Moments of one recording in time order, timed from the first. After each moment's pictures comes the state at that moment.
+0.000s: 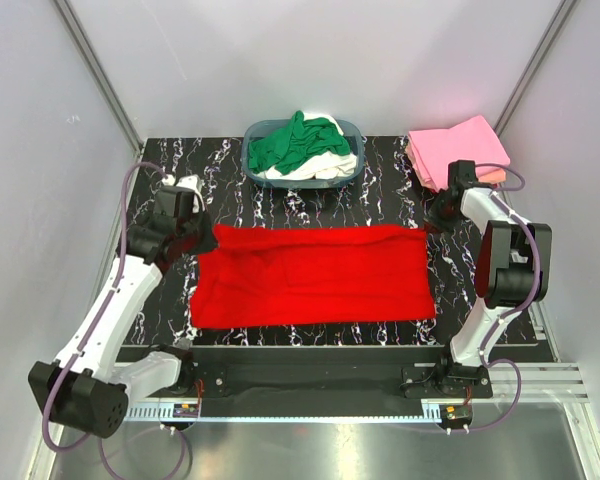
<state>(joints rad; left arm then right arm) -0.26 1.09 1.07 -0.80 -0.01 -0.40 -0.09 1.83 1.27 -0.57 -0.04 0.53</state>
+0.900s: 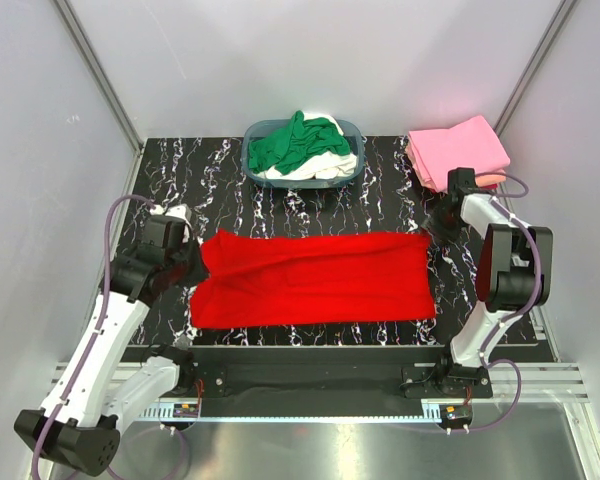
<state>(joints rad) -0.28 0.86 0.97 -1.00 -0.02 -0.47 -0.09 1.81 1.21 -0.57 0.04 0.56</state>
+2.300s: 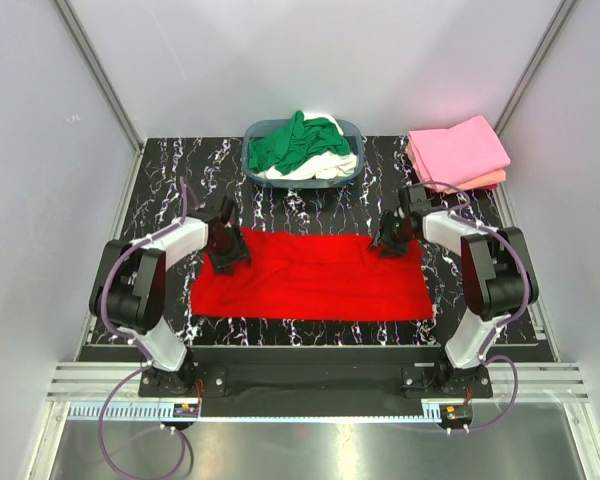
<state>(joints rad) -0.26 1.65 0.96 -0.58 0.06 -0.67 0.20 1.77 1.02 -0.35 -0.25 0.57</state>
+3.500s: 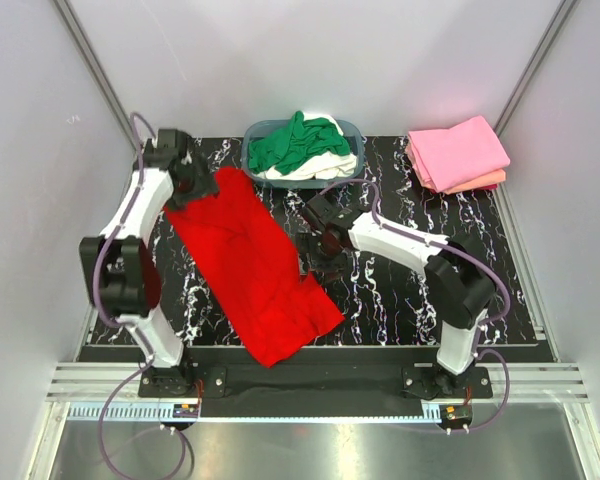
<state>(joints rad) -0.02 1.85 1.68 -0.84 -0.04 -0.41 0.80 1.84 1.40 -0.76 -0.15 0.67</state>
